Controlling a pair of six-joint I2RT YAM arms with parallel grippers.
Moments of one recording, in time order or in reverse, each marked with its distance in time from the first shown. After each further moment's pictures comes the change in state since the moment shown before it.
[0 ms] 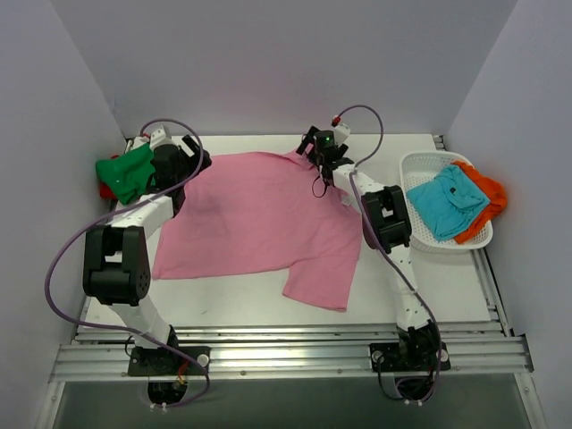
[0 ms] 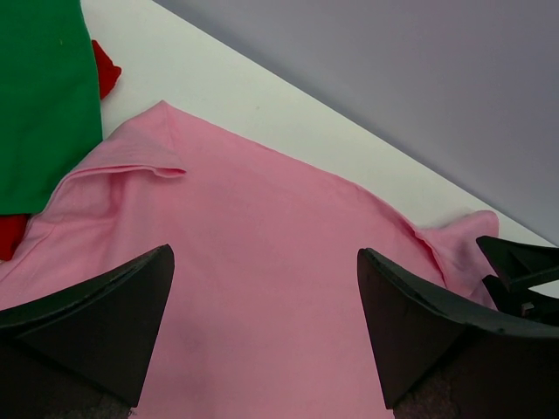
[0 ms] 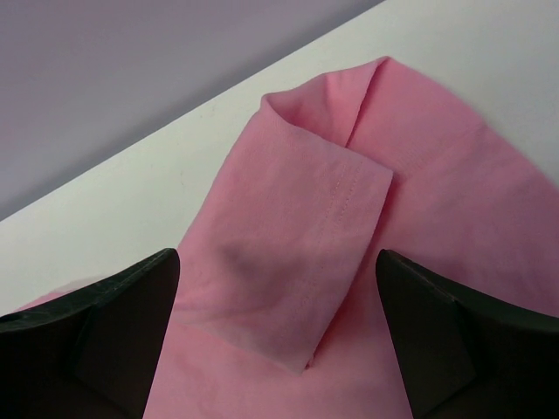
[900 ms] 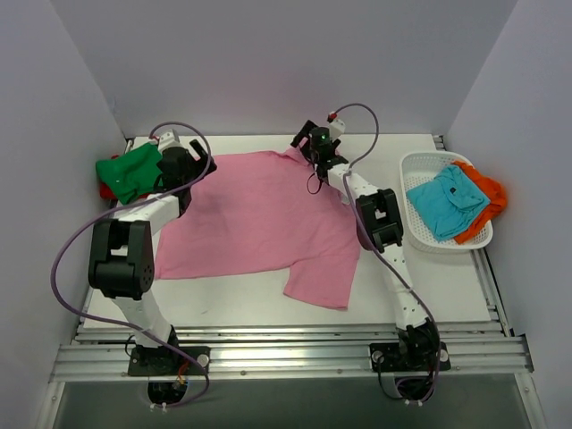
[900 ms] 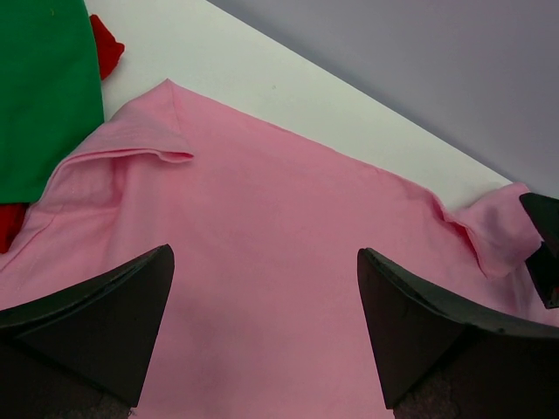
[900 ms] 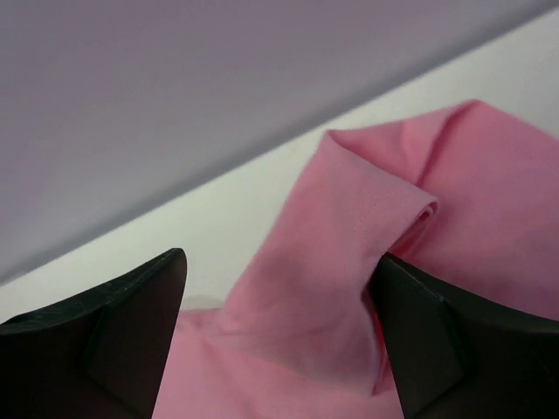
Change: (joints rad) left arm -0.027 0.054 0.004 0.006 -0.041 0.038; right arm 0.014 0.124 0.183 0.031 -0.021 0.045
